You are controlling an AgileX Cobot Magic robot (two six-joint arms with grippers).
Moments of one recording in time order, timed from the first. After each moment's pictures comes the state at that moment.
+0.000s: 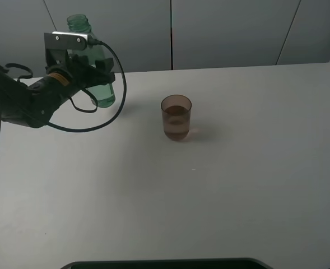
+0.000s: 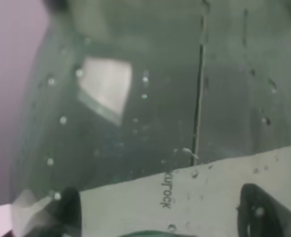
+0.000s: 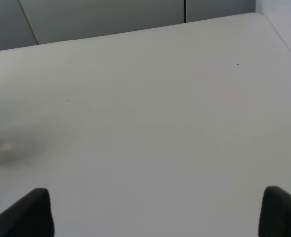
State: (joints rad) left arm -0.46 2.05 -0.81 -0.05 -1.00 -0.02; right arm -0.03 0.00 -0.51 -0.01 1.11 0.12
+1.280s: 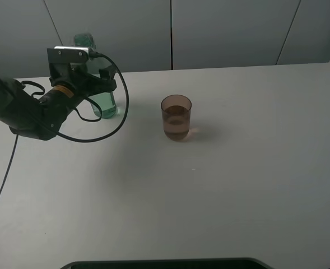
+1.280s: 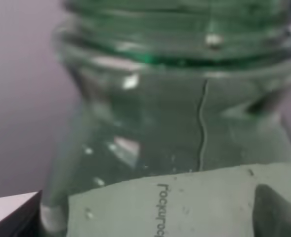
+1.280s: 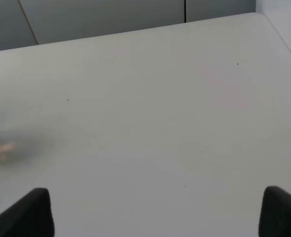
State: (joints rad) left arm -0.46 2.16 -0.81 -0.07 -1.16 -0.05; right arm -0.03 0.00 -0.51 -0.01 1.11 0.12
